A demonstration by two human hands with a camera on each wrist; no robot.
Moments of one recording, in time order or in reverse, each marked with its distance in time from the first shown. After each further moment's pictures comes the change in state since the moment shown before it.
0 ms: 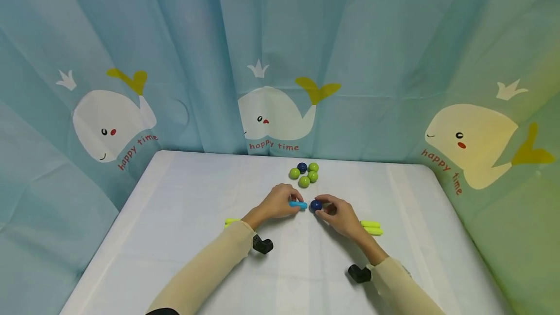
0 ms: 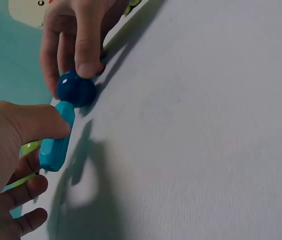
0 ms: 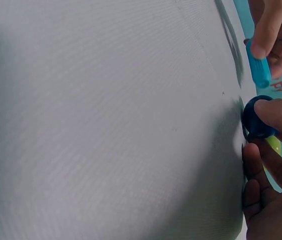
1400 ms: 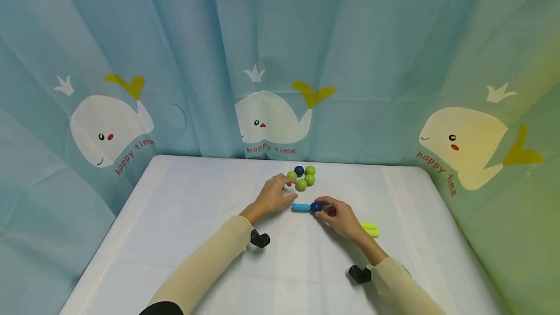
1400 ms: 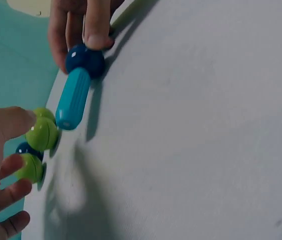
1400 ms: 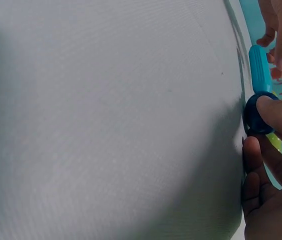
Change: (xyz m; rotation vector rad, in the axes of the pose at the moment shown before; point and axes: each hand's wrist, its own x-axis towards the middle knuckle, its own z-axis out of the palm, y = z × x) left_hand 0.011 -0.009 -0.010 -0.014 0.193 0.042; right_hand 0.000 0.002 -0.008 -0.007 -0.029 0.032
